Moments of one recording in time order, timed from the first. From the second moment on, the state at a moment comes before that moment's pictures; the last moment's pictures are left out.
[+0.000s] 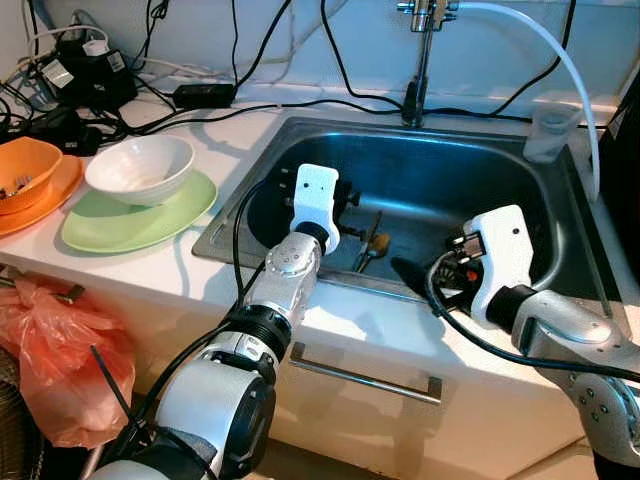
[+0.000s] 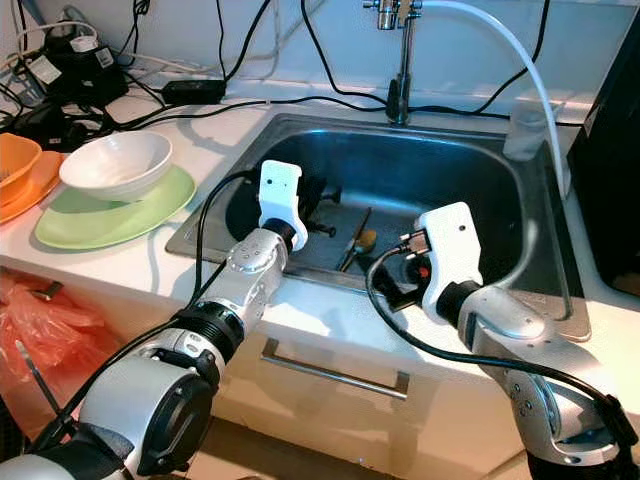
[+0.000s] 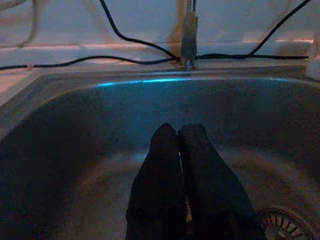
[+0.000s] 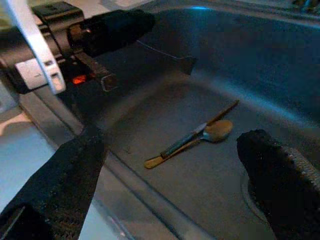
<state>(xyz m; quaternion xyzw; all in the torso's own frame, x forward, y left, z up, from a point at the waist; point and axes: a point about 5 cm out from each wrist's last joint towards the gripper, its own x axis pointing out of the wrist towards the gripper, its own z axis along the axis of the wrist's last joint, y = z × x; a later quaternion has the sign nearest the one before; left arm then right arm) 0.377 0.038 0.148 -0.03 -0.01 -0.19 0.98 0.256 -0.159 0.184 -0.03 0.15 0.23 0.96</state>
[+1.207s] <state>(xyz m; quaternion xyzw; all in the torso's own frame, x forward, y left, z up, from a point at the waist) 0.392 0.097 0.159 0.05 -0.04 -0.05 1.00 0.257 -0.150 0.183 -0.02 0.15 0.26 0.96</state>
